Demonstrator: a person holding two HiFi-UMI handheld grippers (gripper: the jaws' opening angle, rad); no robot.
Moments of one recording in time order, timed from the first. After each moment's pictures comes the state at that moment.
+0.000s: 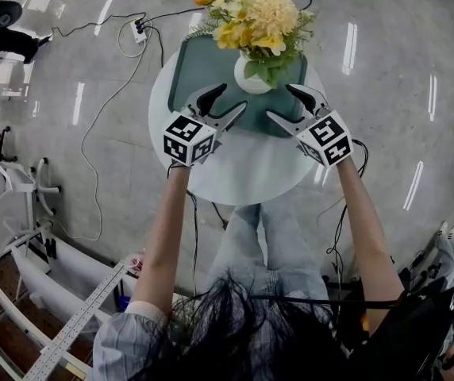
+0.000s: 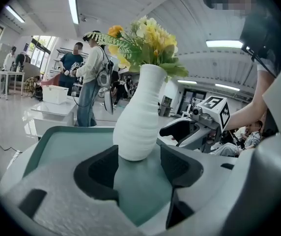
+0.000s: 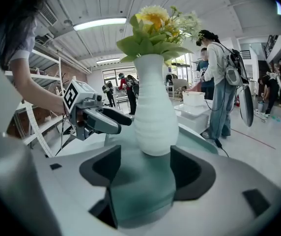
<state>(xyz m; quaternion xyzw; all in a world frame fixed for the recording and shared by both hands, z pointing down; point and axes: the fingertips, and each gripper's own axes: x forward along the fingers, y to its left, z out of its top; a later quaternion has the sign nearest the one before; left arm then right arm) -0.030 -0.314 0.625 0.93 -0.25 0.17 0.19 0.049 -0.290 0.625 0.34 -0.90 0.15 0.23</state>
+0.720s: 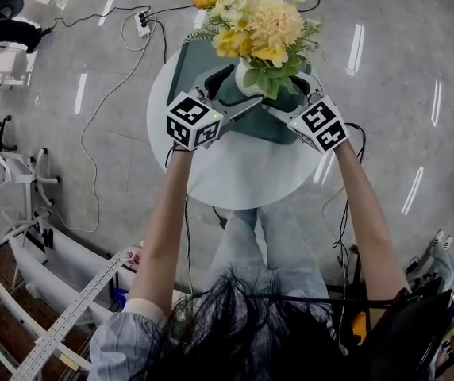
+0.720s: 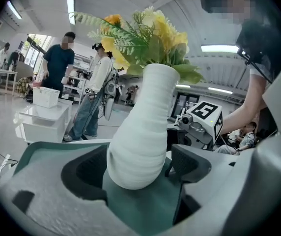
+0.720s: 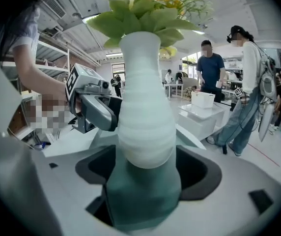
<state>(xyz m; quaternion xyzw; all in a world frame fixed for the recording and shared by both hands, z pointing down) 0.006 -0.349 0.611 0.95 -0.22 0.14 0.18 0.037 -0.331 0.637 0.29 -0.91 0.12 0.26</state>
